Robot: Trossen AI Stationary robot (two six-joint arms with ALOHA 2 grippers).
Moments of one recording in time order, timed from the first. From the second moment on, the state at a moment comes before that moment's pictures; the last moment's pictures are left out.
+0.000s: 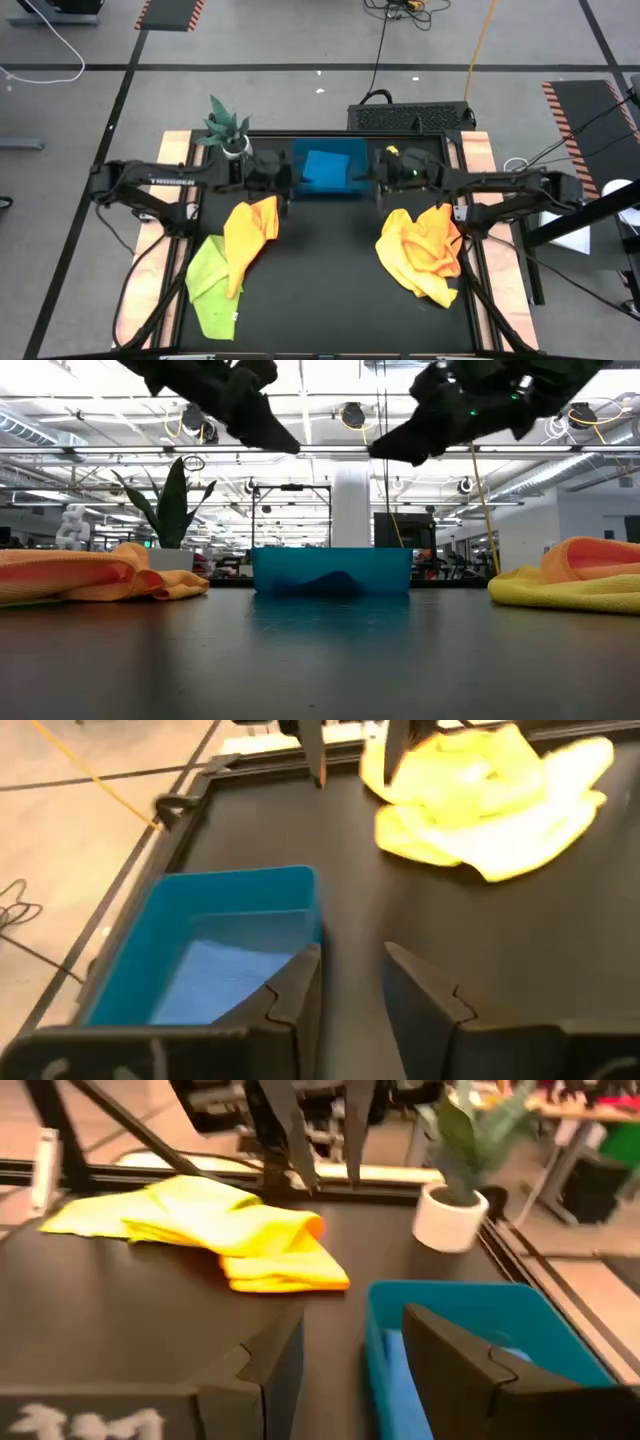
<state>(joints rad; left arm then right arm) 0.17 1.35 0.93 -0.09 0.02 0.19 -0.30 1.20 0.58 0.35 -0.29 -0.14</state>
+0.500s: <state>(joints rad) -0.03 1.36 0.64 0.25 -0.07 -0.06 -0.05 1.21 0.28 0.79 -0.15 -0.01</state>
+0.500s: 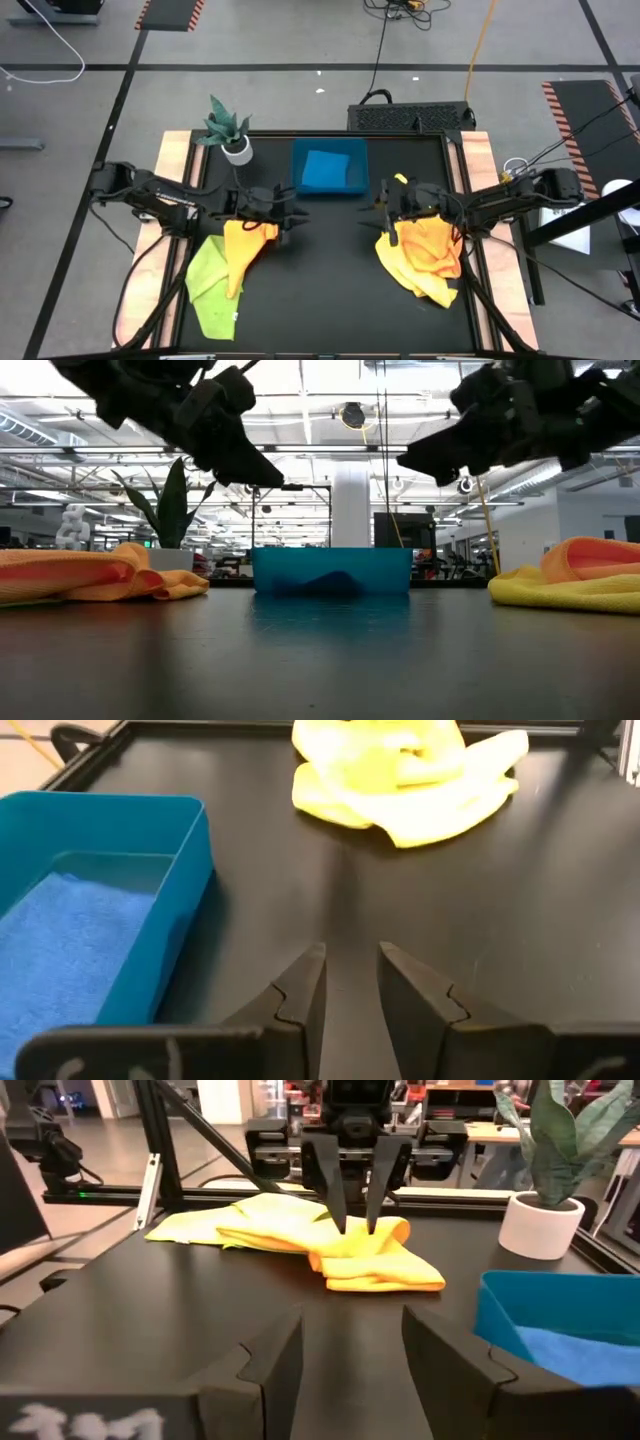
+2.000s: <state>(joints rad) -0.63 1.34 0.92 -0.84 -0.30 -1.22 0.02 1.24 0.21 0.94 -0.08 -0.06</state>
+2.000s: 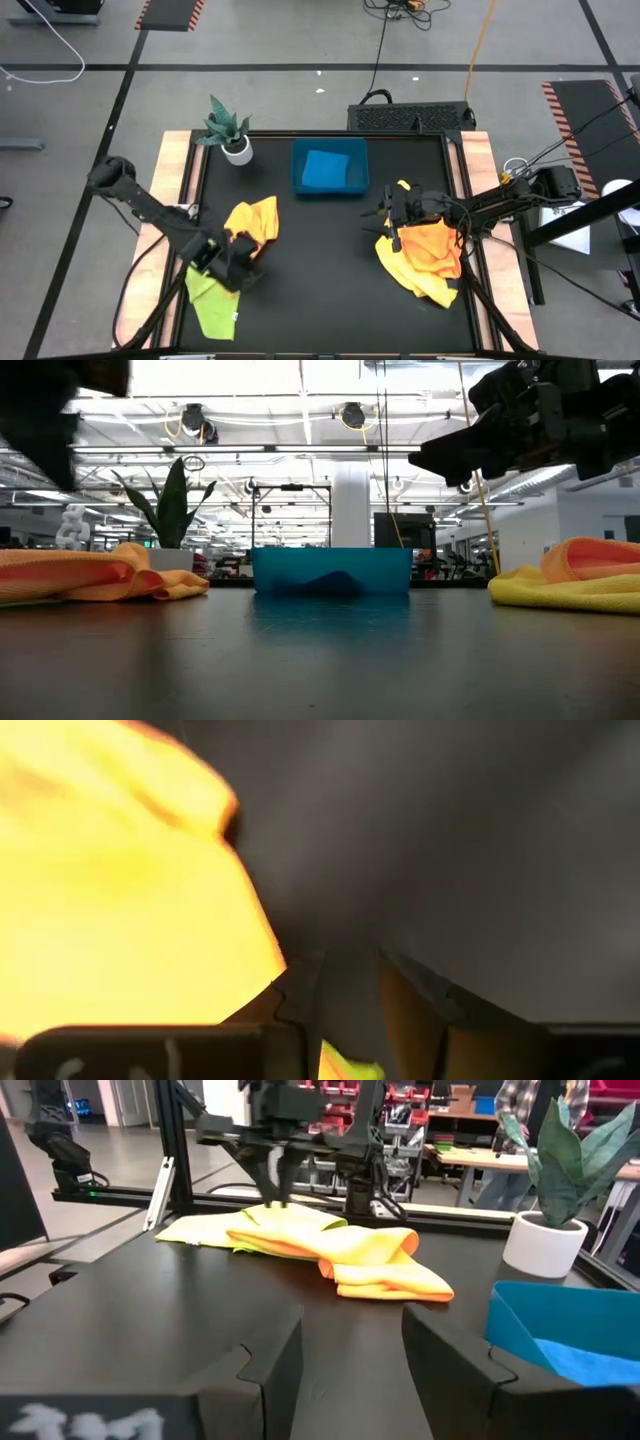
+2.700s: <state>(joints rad) -0.86 1.47 0.92 -0.84 -0.11 -1.59 0.02 1.23 0.21 1.00 -0.08 -0.06</state>
